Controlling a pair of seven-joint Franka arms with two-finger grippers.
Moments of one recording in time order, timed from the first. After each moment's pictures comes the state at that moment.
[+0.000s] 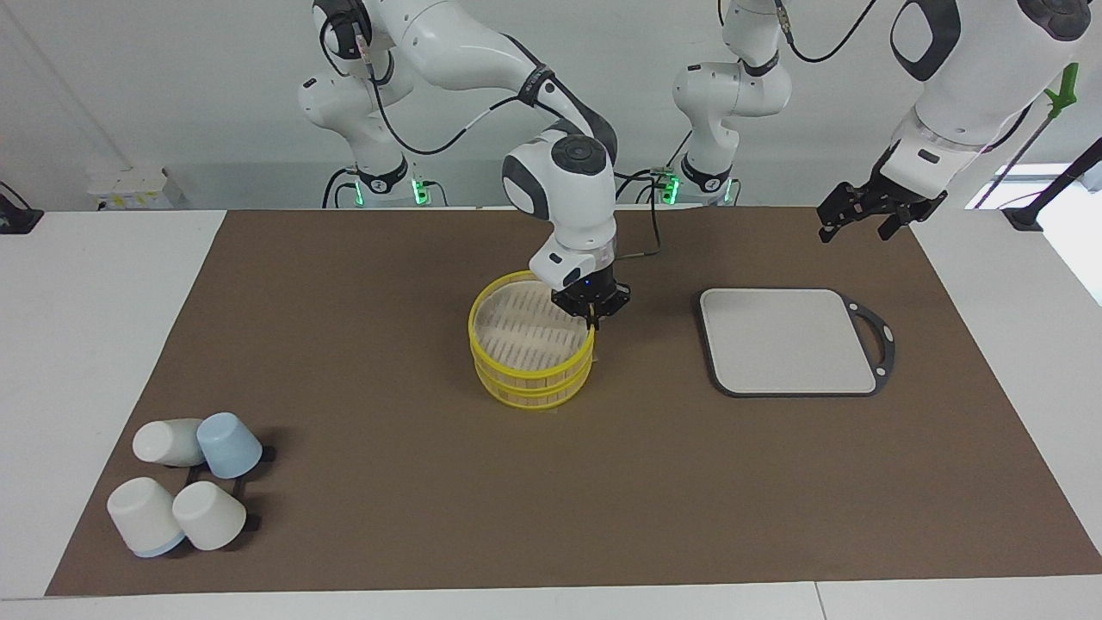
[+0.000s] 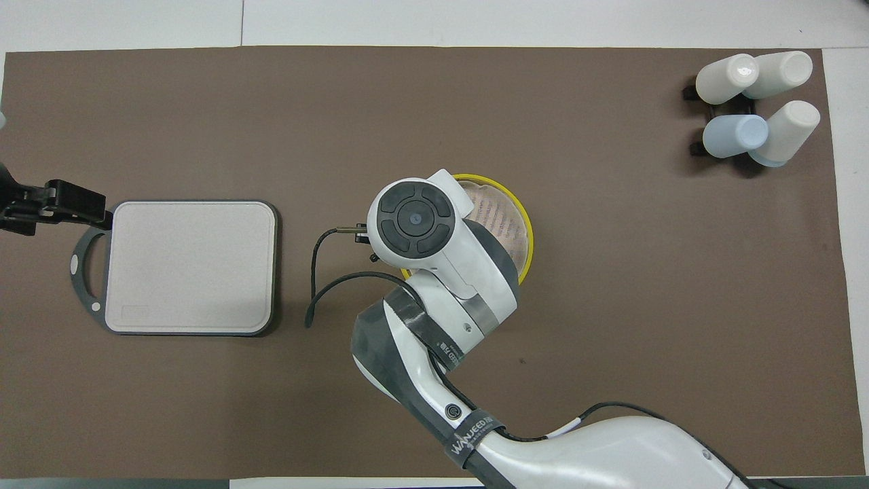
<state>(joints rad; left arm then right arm) -0.14 0.01 0.11 -1.59 -0.02 1.52 -0.01 0.66 0.45 0.02 -1.57 0.03 2.16 0.78</state>
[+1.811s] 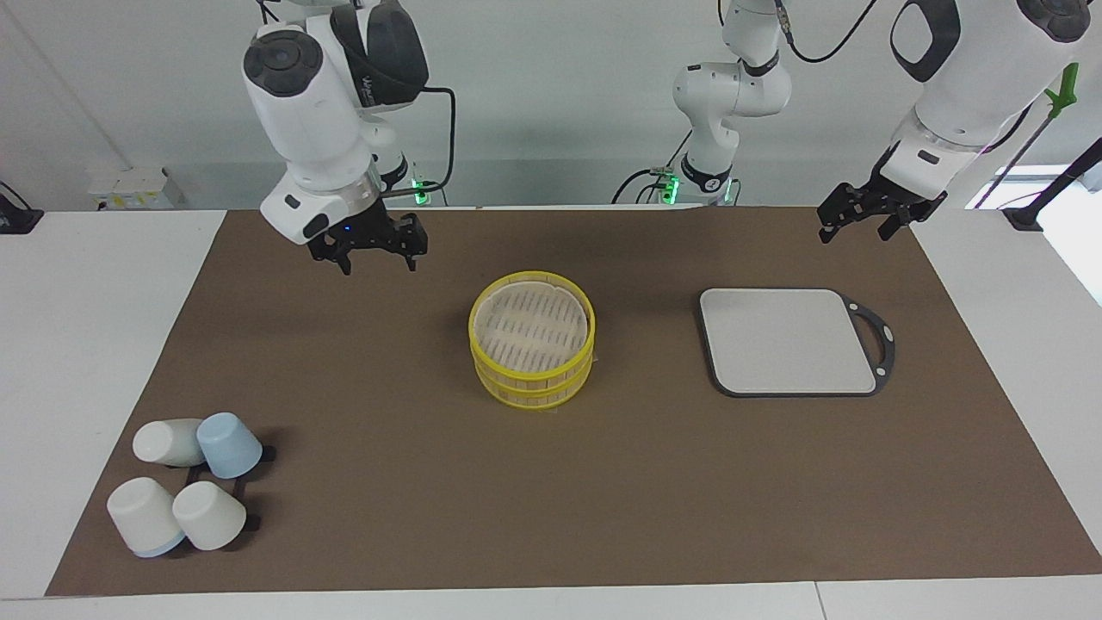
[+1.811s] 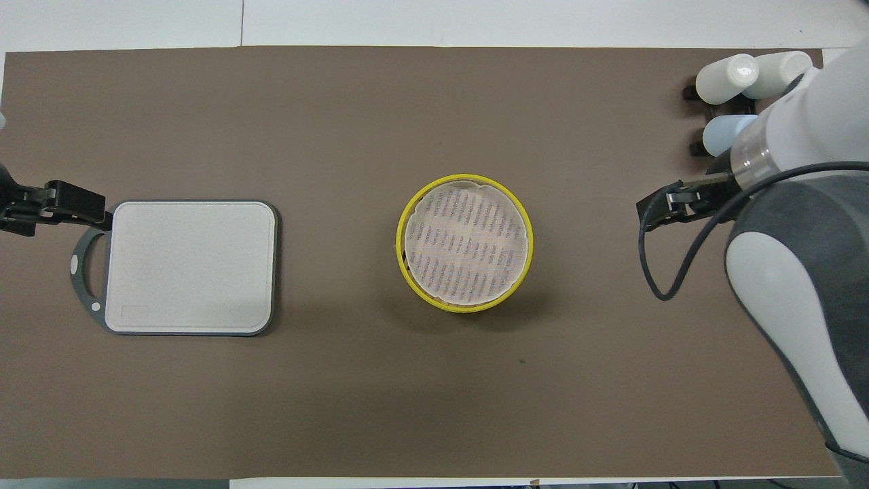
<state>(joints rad) -0.14 0.01 0.11 -1.59 -0.02 1.52 -0.01 0.14 0.03 0.01 -1.63 0.02 1.57 0.04</state>
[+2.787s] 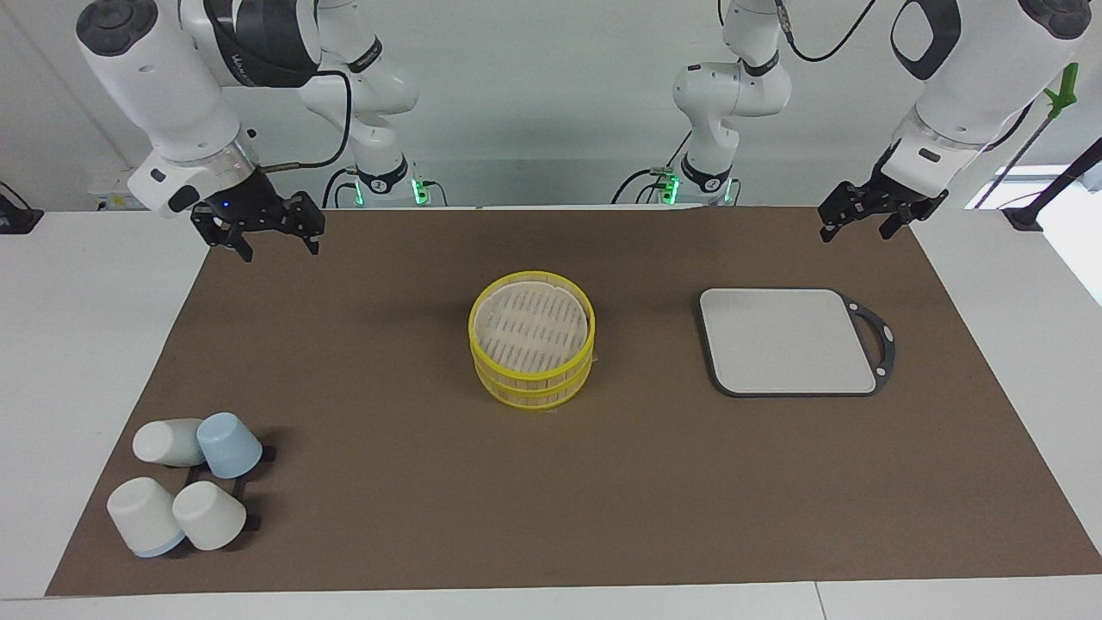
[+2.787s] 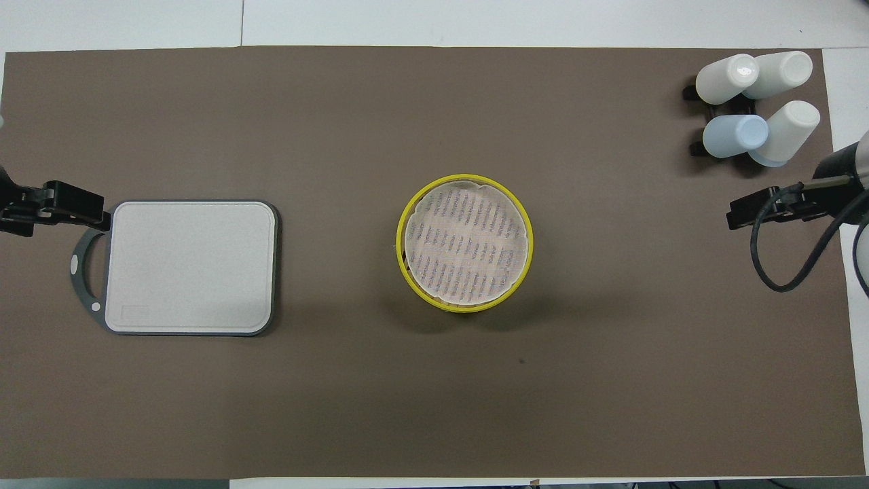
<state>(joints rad) -0.14 0.00 0.11 -1.59 -0.02 1.52 -0.01 -0.01 -0.01 0.01 -1.68 0.02 1.60 -0.09</state>
